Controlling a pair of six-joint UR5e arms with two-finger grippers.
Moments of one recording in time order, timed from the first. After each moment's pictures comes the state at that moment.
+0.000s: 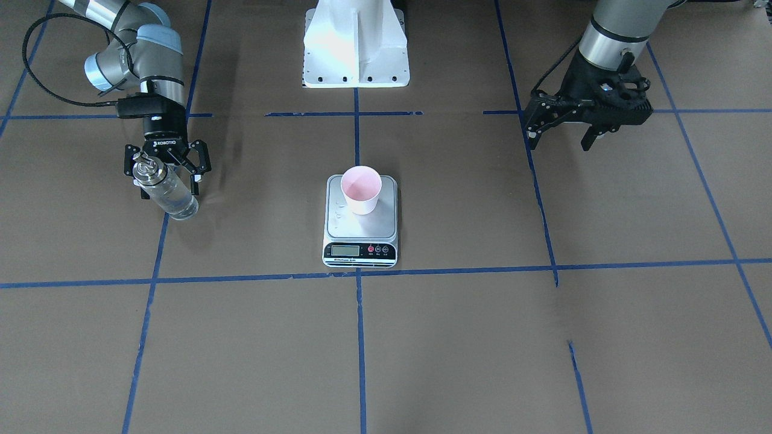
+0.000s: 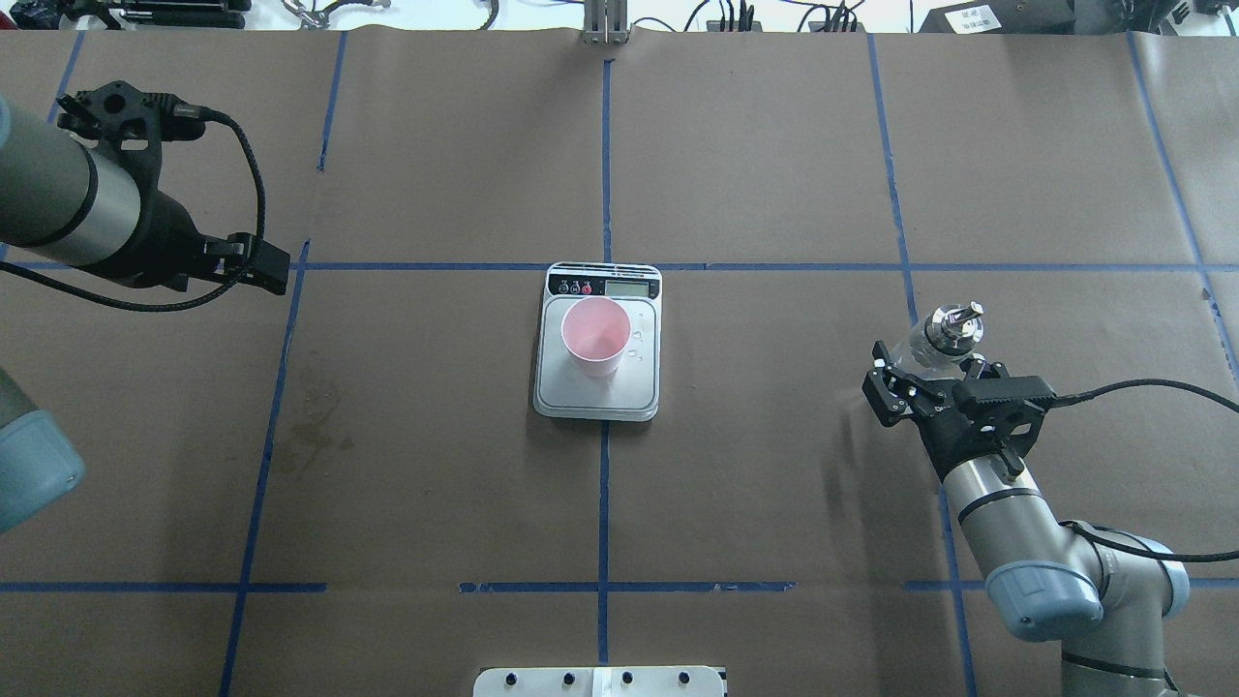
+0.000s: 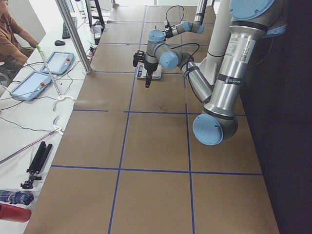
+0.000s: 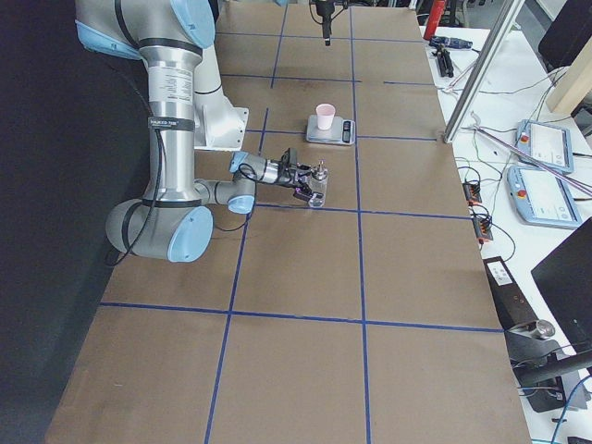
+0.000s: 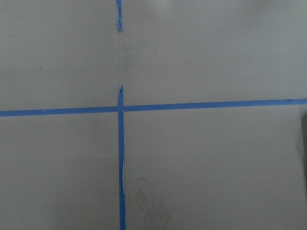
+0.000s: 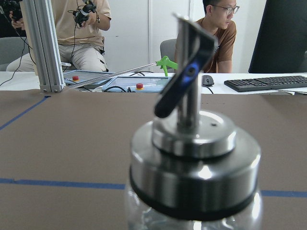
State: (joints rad) left arm -0.84 -1.84 -2.15 -1.47 -1.98 -0.95; right arm 0.21 -1.60 1.69 -0.56 0.57 1.21
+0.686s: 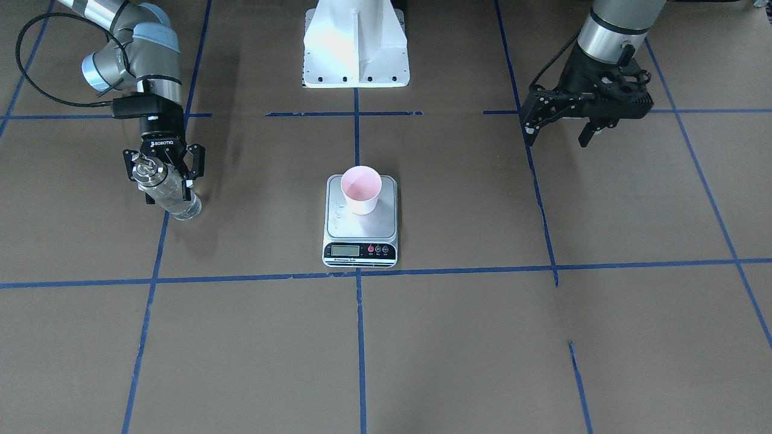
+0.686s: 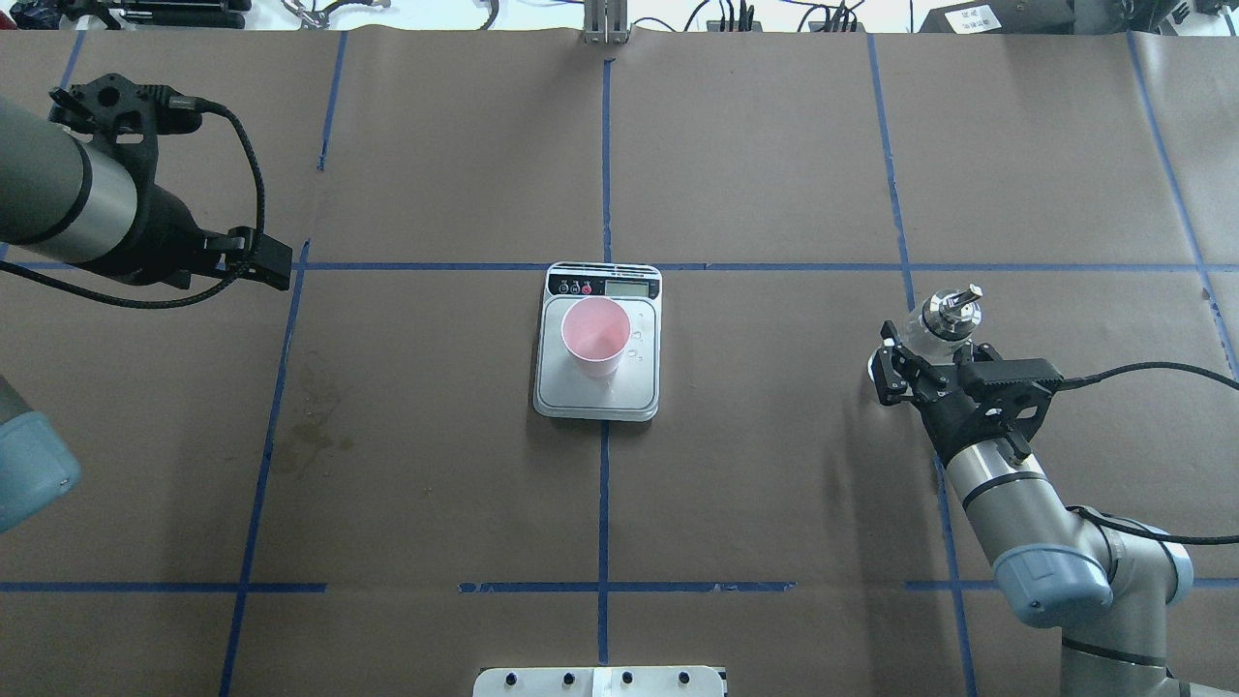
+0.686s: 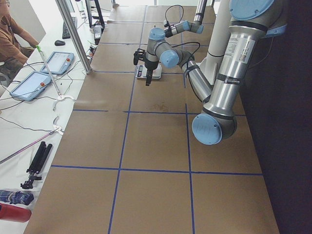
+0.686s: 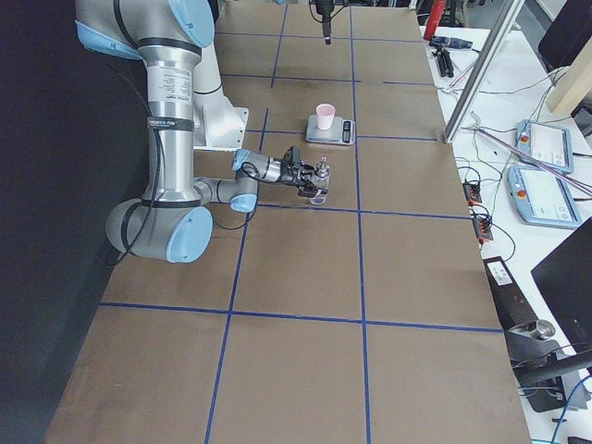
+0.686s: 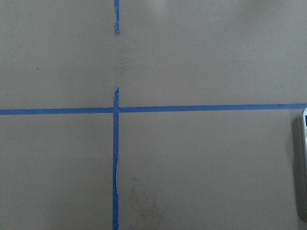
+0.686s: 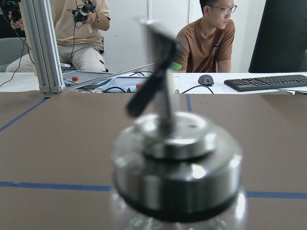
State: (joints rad) left arm -0.84 -1.85 -2.16 -1.47 -1.98 -0.96; right arm 0.25 -1.60 1.73 -0.56 0.62 1.17
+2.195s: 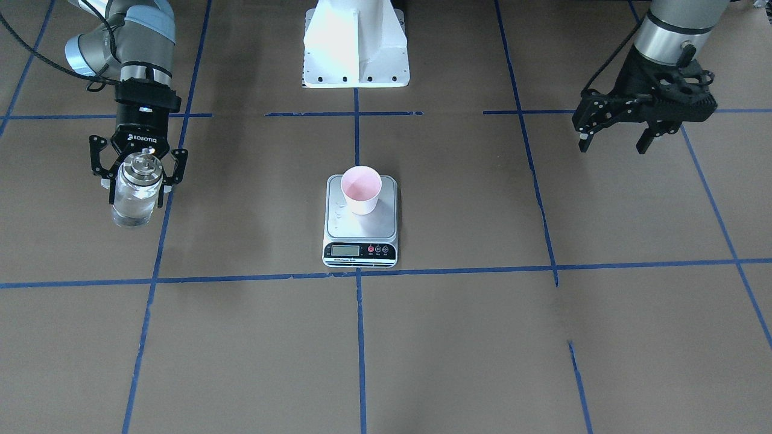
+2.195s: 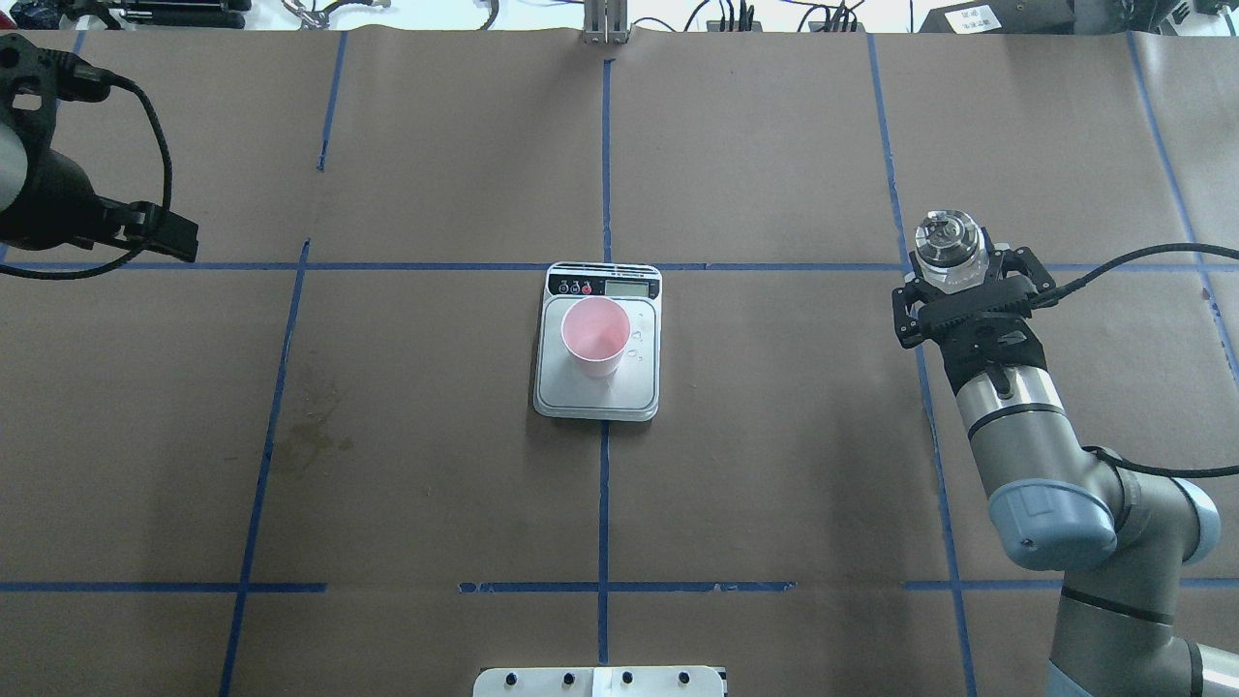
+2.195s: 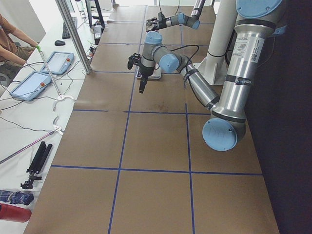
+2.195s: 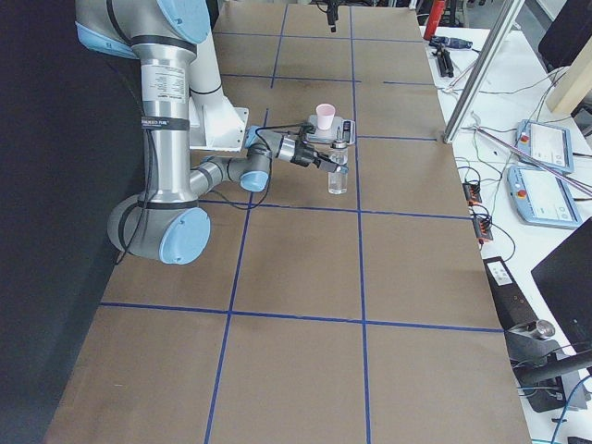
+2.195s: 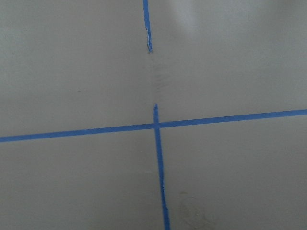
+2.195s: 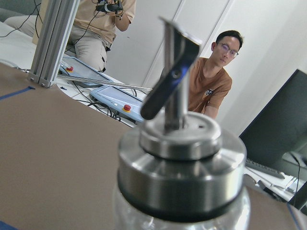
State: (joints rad) left arm -0.98 -1.75 -2.16 -1.47 -1.98 -0.69; right arm 0.36 -1.56 1.87 -0.79 0.57 0.60
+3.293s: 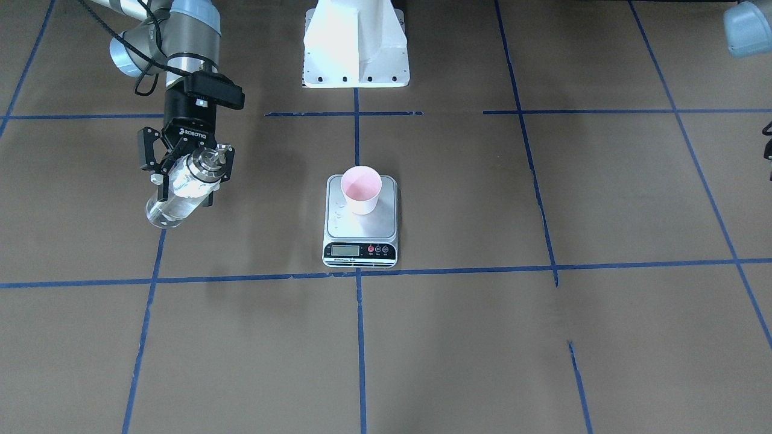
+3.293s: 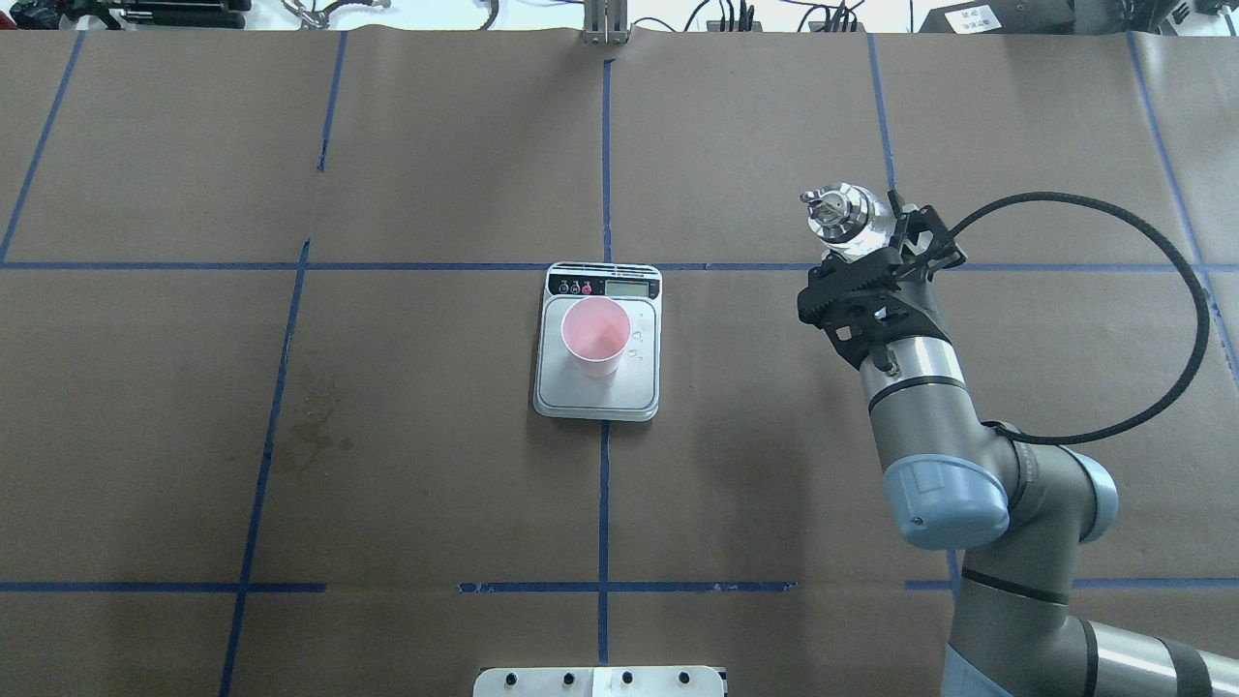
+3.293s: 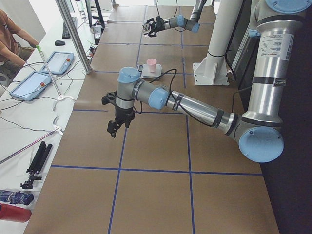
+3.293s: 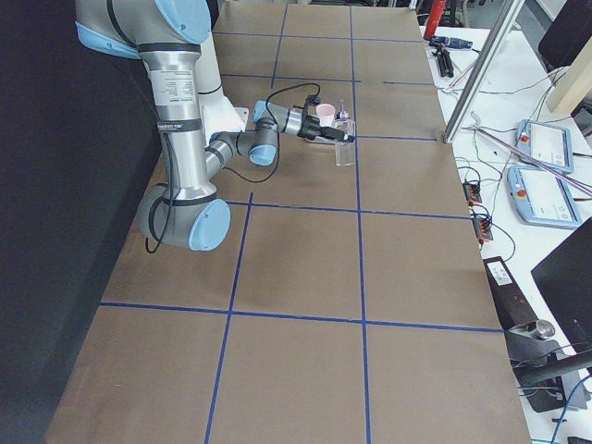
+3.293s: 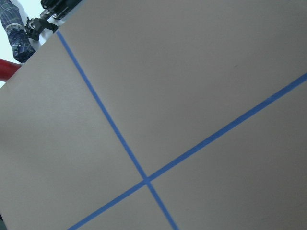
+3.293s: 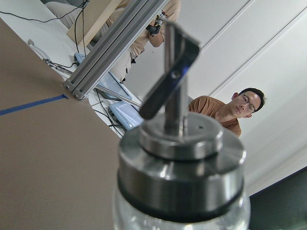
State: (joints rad) left arm -1.39 -1.64 -1.81 -1.65 -2.04 0.22; right arm 0.35 -1.35 1.86 -0.94 0.56 0.37
